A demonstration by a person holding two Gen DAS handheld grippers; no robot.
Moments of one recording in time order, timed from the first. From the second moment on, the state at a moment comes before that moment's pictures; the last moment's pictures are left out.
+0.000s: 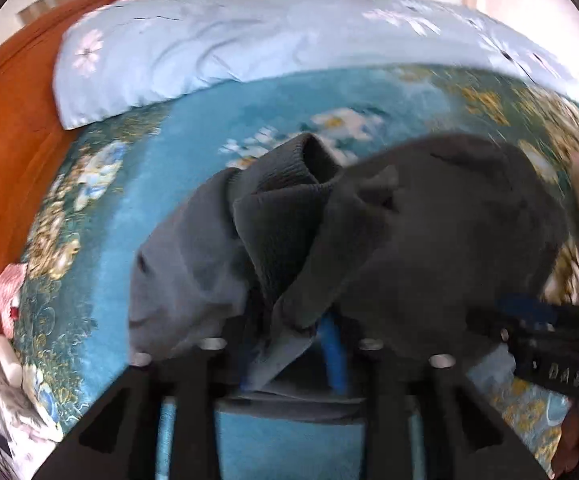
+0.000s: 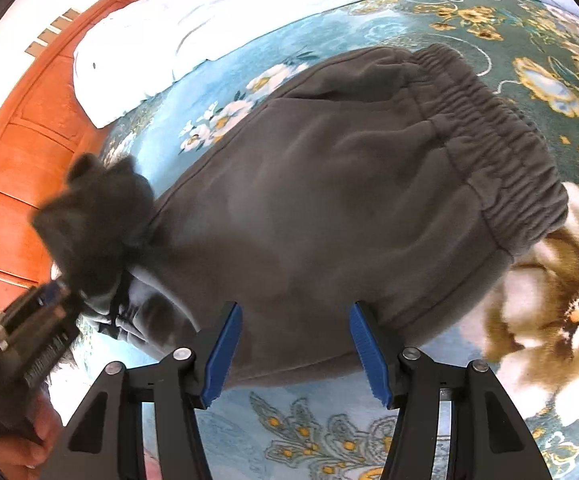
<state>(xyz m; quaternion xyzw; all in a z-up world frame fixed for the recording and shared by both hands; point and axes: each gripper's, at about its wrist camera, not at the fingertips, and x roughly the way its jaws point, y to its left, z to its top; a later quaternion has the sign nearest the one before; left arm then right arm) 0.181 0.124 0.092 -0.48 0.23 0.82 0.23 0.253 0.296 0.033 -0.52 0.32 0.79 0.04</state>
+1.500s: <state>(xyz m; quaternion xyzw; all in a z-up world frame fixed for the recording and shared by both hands) 0.143 -0.072 0.019 -0.64 -0.21 0.73 0.12 0.165 0.248 0.028 -0.47 0.45 0.75 -0.09</state>
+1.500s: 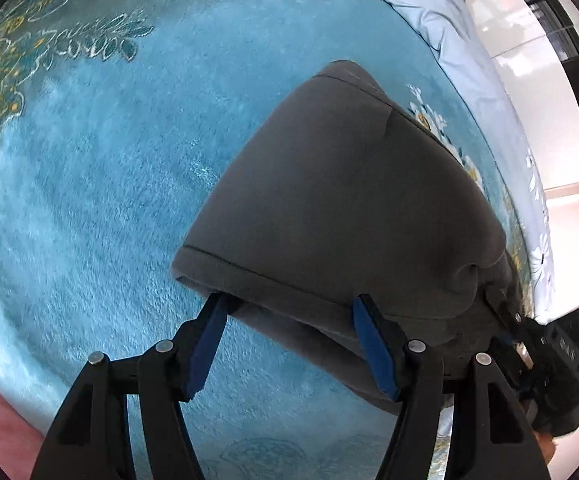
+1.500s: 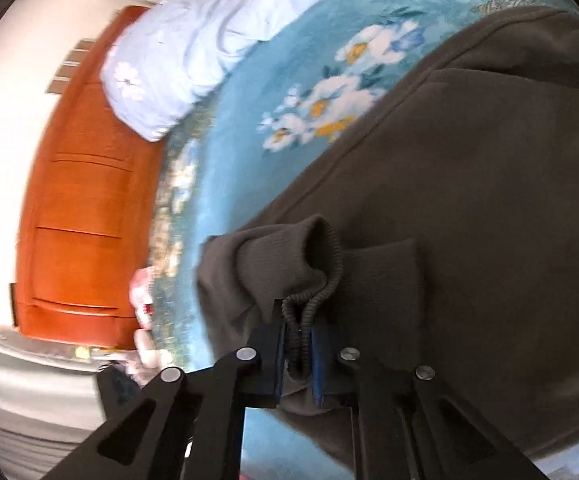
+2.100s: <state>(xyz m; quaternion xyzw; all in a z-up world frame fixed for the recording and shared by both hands) 0.150 -0.099 0.048 -0.61 -0.23 0.75 0.11 0.190 0.266 0.031 -0.53 0.36 0.77 0.01</state>
